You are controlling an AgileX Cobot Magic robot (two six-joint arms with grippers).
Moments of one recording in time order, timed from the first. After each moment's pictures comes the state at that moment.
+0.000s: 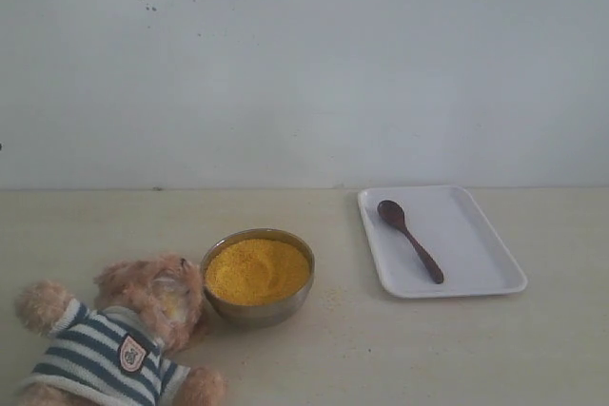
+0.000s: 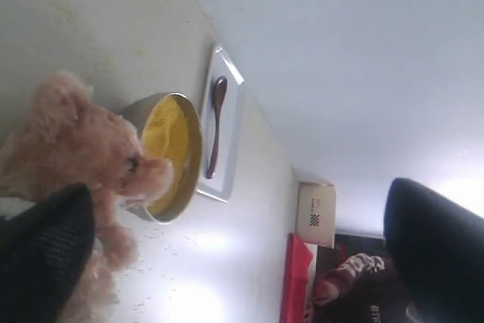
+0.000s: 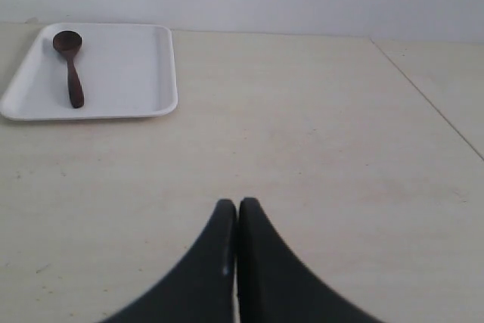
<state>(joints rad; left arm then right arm) 0.54 1.61 -0.88 -1.44 1.21 0.69 -0.02 0.05 0.00 -0.25 0.32 0.18</state>
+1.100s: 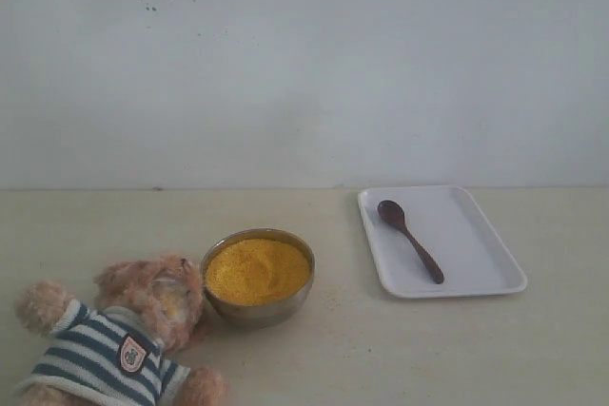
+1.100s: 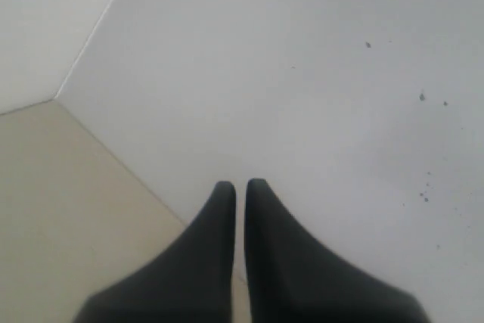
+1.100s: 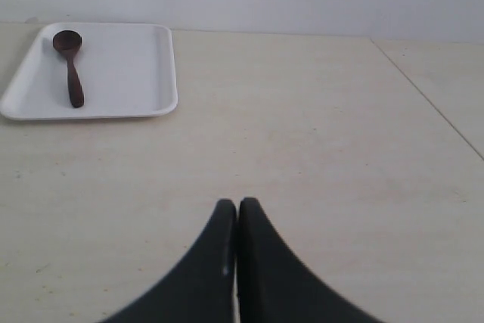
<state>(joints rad) 0.50 1.00 -0.88 -1.13 0.25 0.49 -0.02 0.05 0.00 -0.25 0.32 0.18</state>
